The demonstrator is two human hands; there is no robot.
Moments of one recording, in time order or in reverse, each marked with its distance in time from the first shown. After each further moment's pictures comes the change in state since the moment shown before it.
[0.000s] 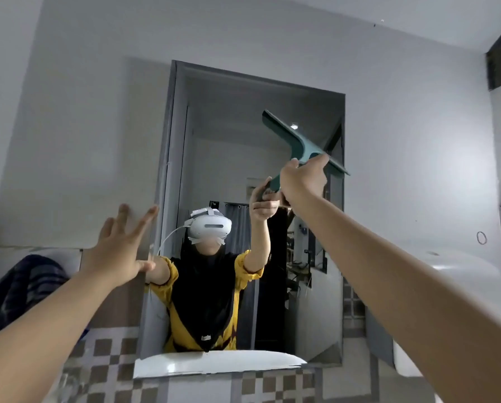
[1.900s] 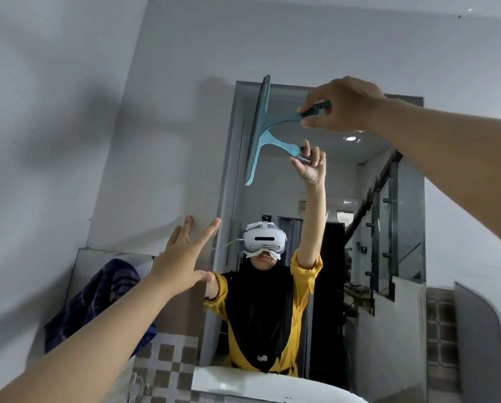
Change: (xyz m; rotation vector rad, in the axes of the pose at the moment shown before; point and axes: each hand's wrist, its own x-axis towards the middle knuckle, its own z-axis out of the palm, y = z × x) left_hand -0.002 -0.004 -0.007 -0.029 -0.040 0.053; right_hand 0.083 -0.113 0.017 -0.825 -0.416 -1.122
